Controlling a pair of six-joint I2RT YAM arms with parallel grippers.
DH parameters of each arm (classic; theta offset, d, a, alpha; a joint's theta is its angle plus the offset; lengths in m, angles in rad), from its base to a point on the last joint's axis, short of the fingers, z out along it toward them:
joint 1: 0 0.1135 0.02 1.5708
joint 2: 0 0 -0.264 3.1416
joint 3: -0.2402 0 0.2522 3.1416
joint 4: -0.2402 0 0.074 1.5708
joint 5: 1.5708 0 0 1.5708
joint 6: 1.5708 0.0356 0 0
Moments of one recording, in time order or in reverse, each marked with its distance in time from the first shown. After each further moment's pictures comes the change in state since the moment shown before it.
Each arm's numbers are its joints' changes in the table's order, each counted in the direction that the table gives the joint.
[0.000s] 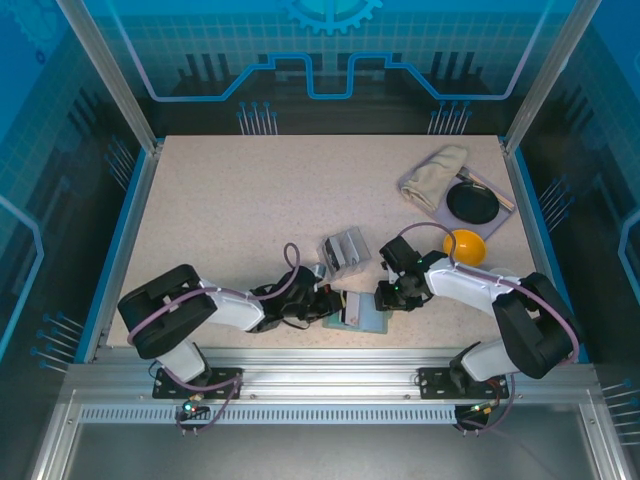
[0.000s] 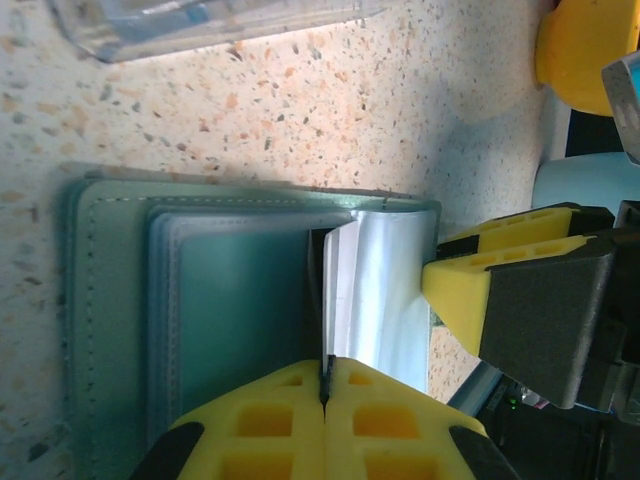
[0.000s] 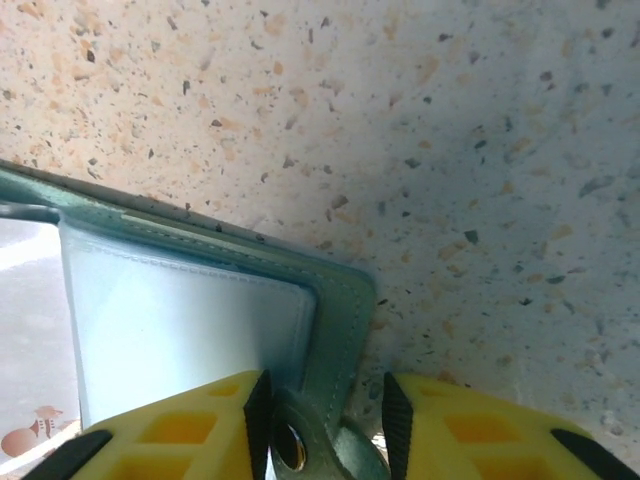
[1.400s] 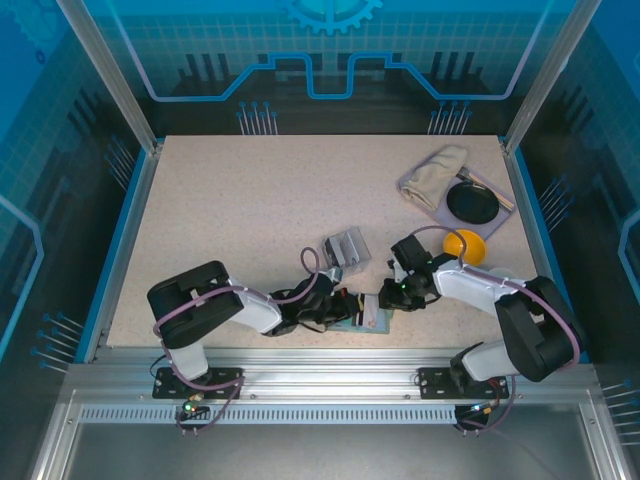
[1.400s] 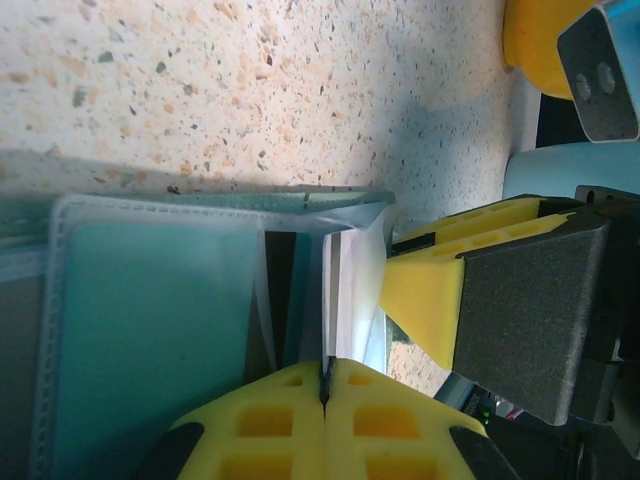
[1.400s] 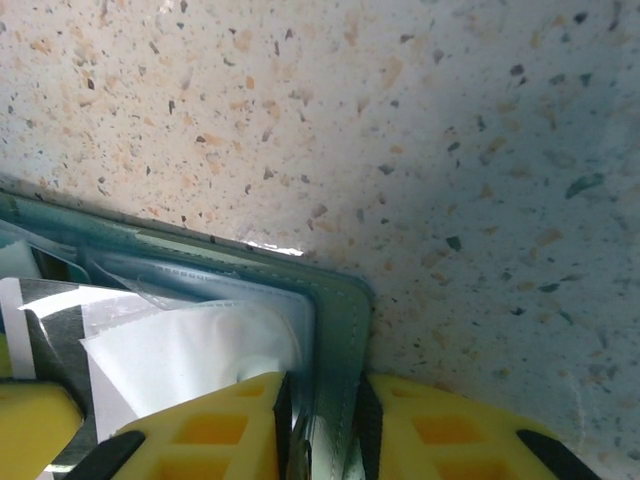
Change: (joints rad) left arm -0.095 -0.146 -0.082 0.127 -0.064 -0.082; right arm -0.089 0.017 0.057 0.072 -0.125 0.005
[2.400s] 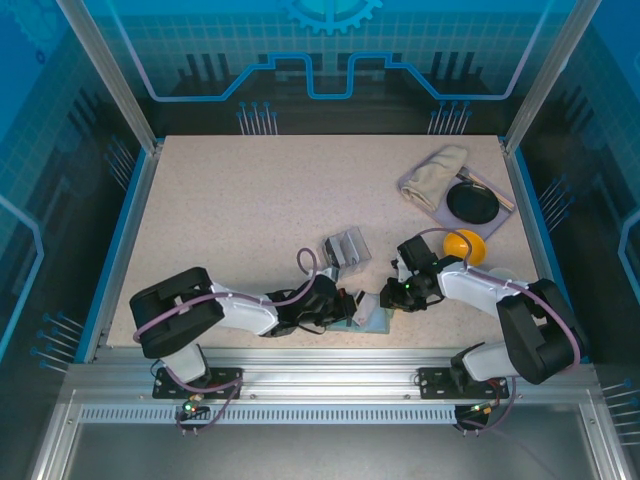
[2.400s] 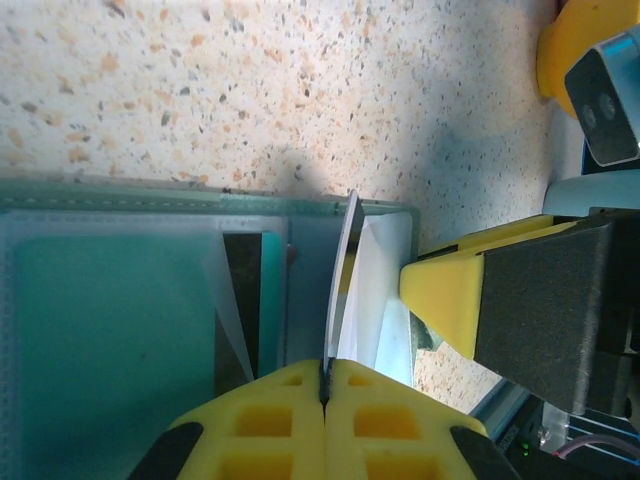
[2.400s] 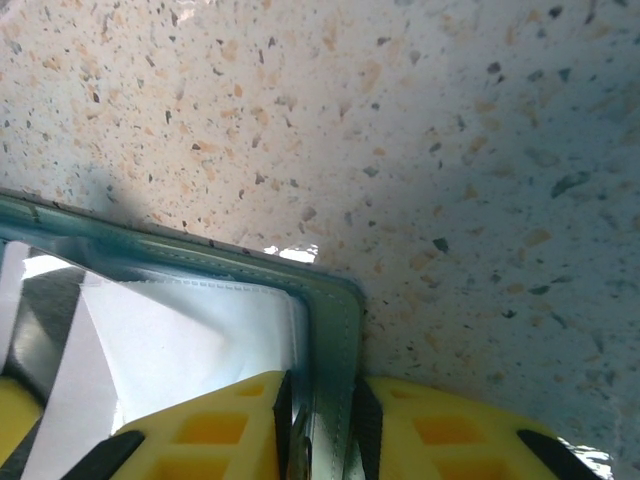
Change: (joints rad) left arm -0.035 0.114 -0.024 -0.225 -0.143 0.028; right arm -0.045 0.016 0.032 0.038 -0.060 0.006
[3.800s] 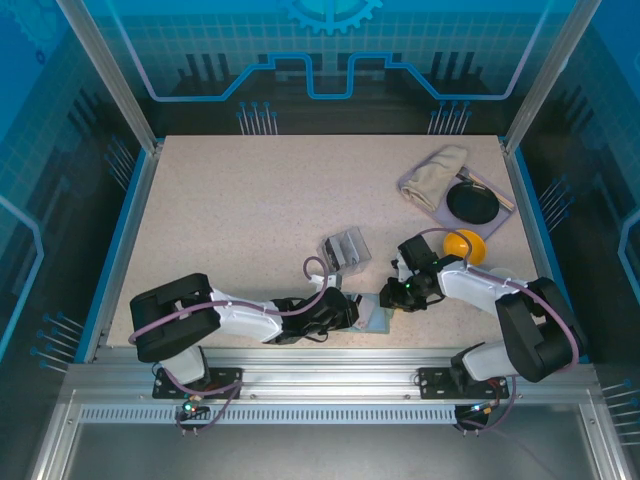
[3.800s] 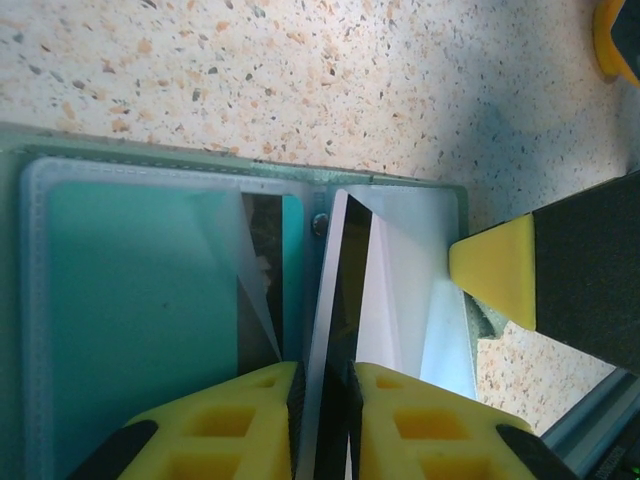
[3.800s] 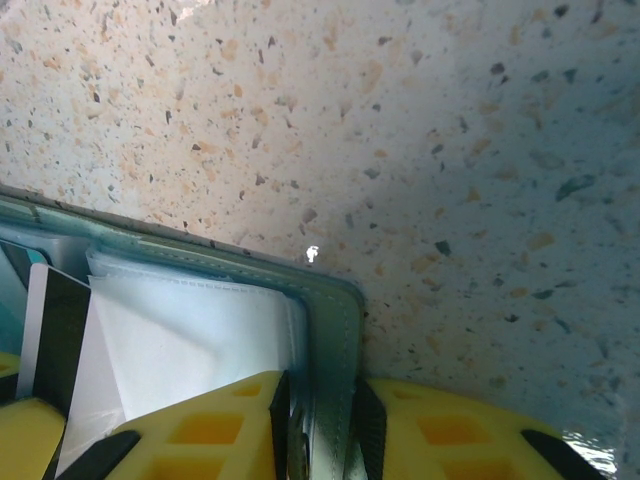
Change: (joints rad) left arm -0.104 0.008 -0.045 -0.149 -0.187 0.067; right arm -0.010 -0.011 -0.003 0.000 -0.019 -0.008
